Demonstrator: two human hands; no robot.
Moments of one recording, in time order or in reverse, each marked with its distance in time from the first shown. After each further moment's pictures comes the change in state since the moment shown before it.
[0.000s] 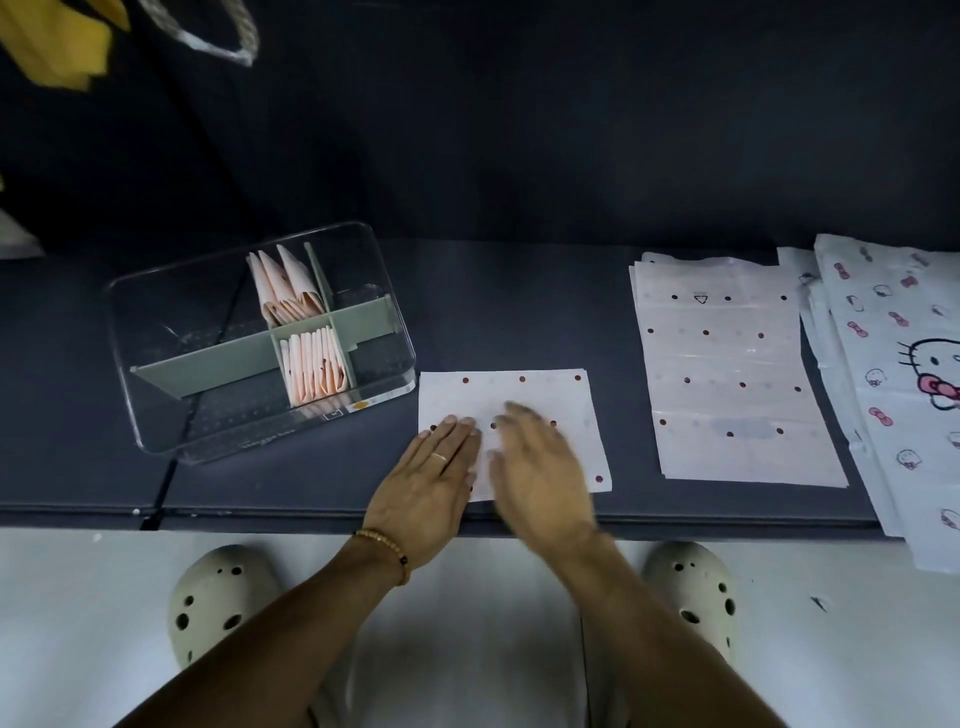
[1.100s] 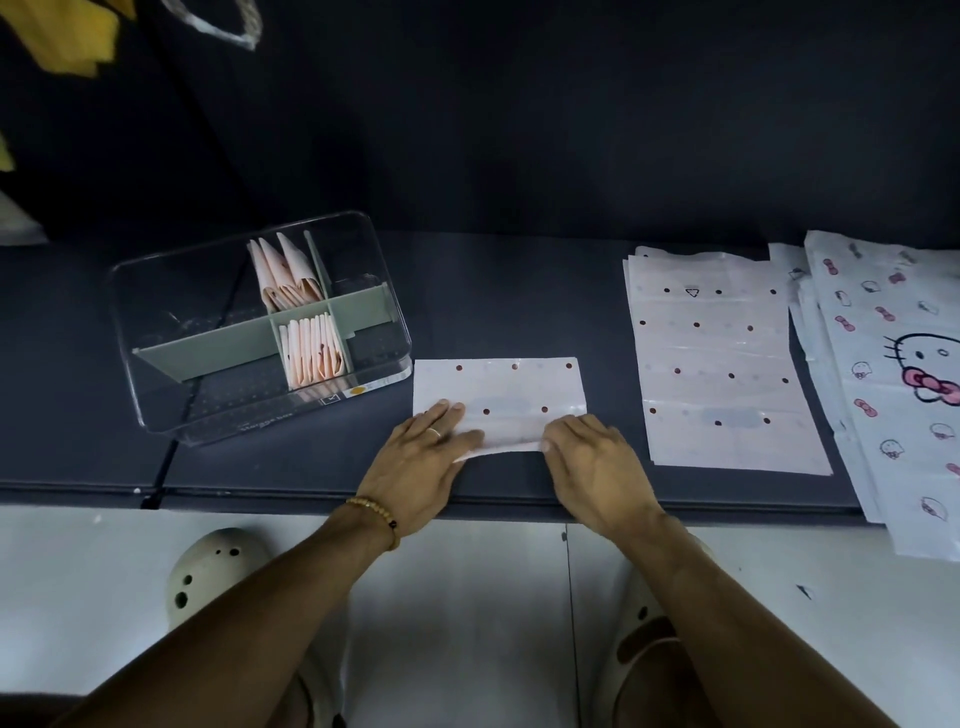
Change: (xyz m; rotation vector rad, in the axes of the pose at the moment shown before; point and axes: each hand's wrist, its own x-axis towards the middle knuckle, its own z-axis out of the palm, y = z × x) left_hand 0.004 -0.003 -0.016 -0.116 -0.006 0.036; right_hand -0.020 0.060 -0.026 -0.040 -0.058 -0.067
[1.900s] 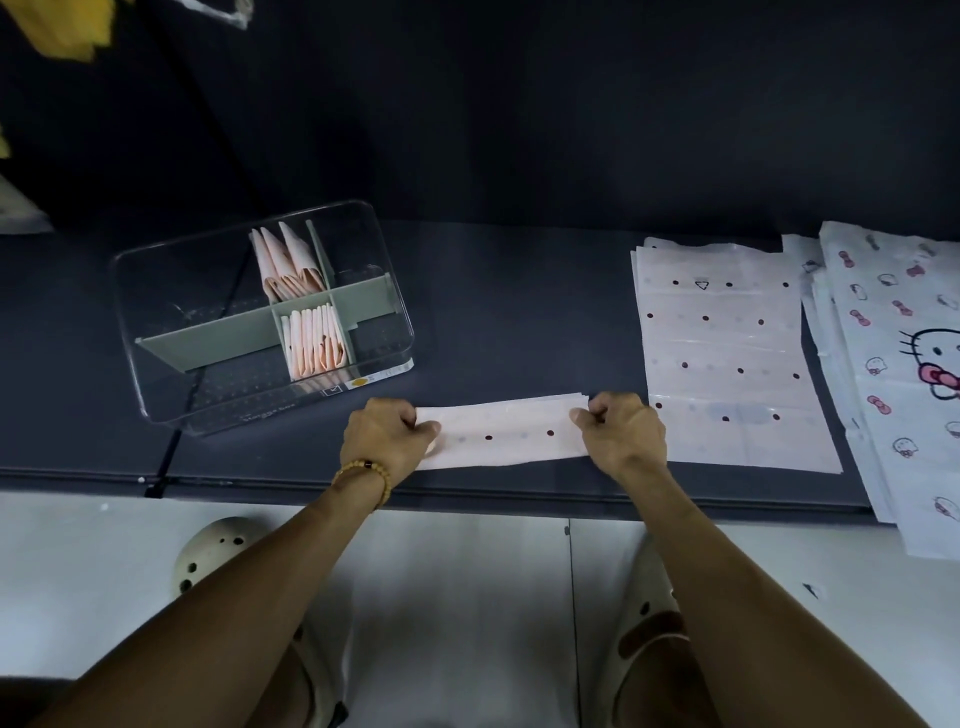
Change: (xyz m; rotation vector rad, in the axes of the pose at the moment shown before) left_hand 0.017 -0.009 -0.021 -0.357 0.113 -0.802; right_hand 0.033 0.022 -0.001 0.275 -0.102 0.704
